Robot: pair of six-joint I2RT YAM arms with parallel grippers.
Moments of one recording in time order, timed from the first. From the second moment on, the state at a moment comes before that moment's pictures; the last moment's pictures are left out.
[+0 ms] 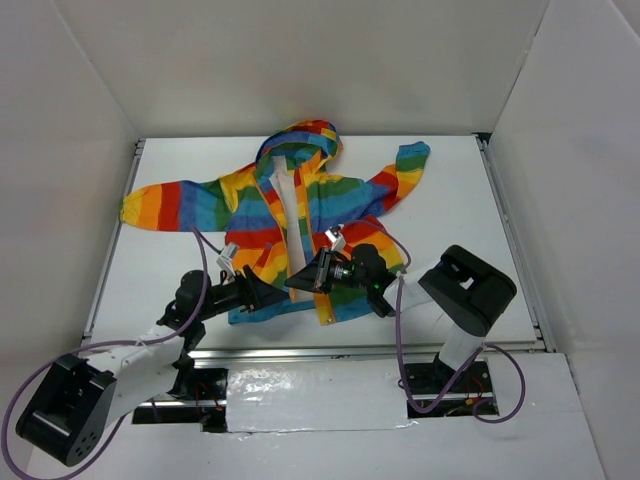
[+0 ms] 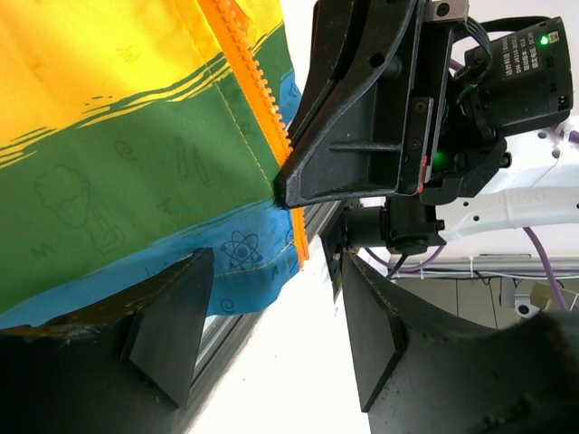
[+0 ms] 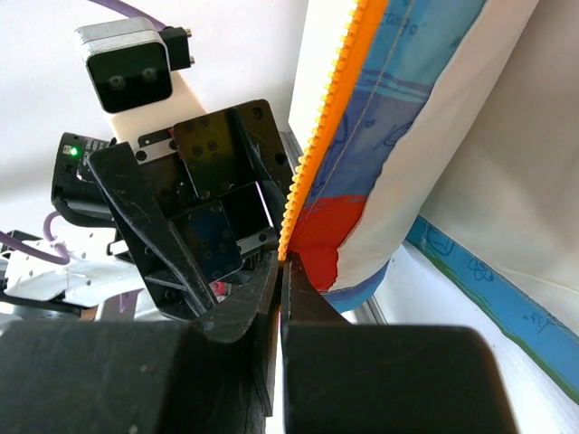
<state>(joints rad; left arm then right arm) -0.41 0.94 0.09 0.63 0.60 -1.03 0.77 1.71 0.49 1.08 -0.49 1.25</state>
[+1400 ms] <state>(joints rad) -0.44 1.04 0.05 0.77 0.59 -1.01 0.77 1.77 0.50 1.13 -0.52 1.27</state>
